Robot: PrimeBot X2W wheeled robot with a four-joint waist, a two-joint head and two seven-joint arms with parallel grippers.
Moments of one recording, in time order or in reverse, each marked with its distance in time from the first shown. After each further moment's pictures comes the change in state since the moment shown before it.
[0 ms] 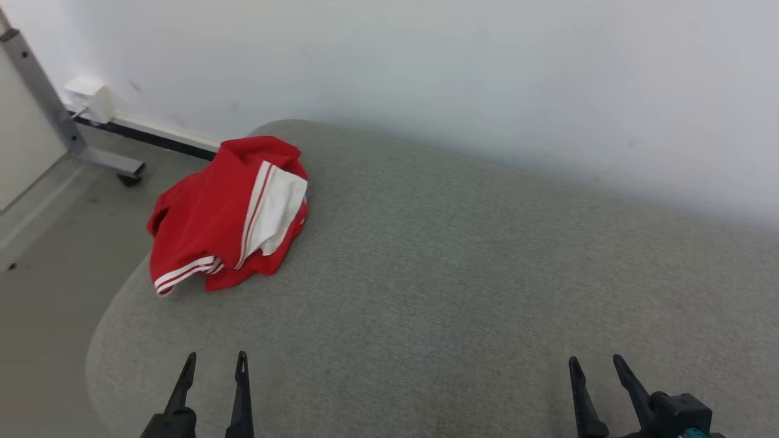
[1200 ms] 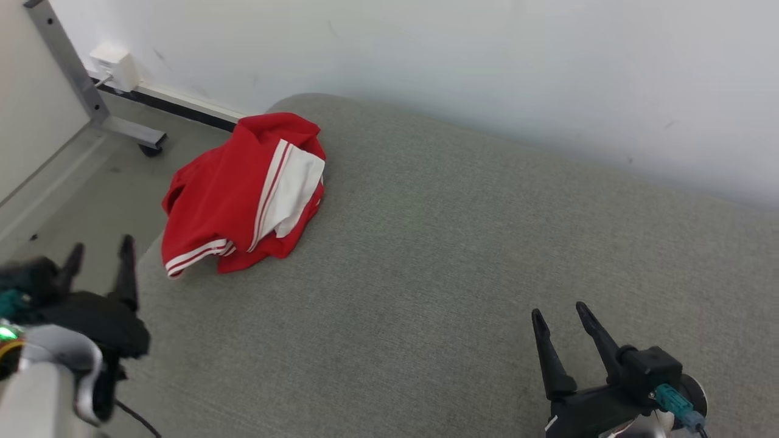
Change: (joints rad) left arm -0.394 0.169 0.123 0.215 -0.233 -0.090 0.260; right arm -0.103 0.001 0.092 -0.016 -0.002 0.000 -0.006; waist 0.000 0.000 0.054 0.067
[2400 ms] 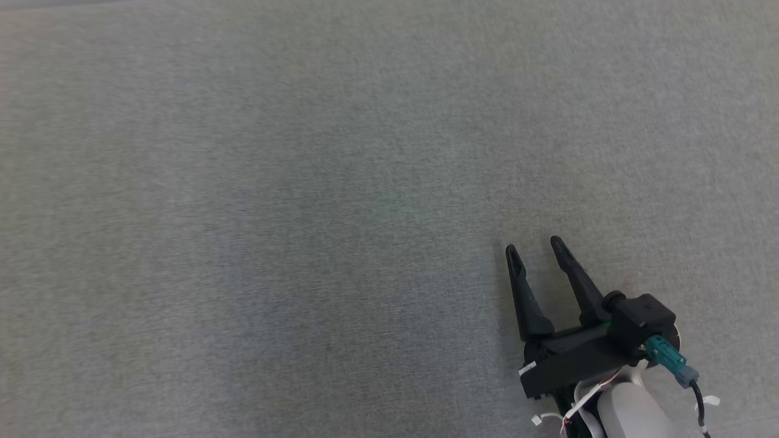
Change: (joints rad) left arm -0.073 0.460 0.315 -0.197 -0.321 0.330 0.777; right arm -0.167 -0.001 0.098 0.000 0.099 0.000 -0.059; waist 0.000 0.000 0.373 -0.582
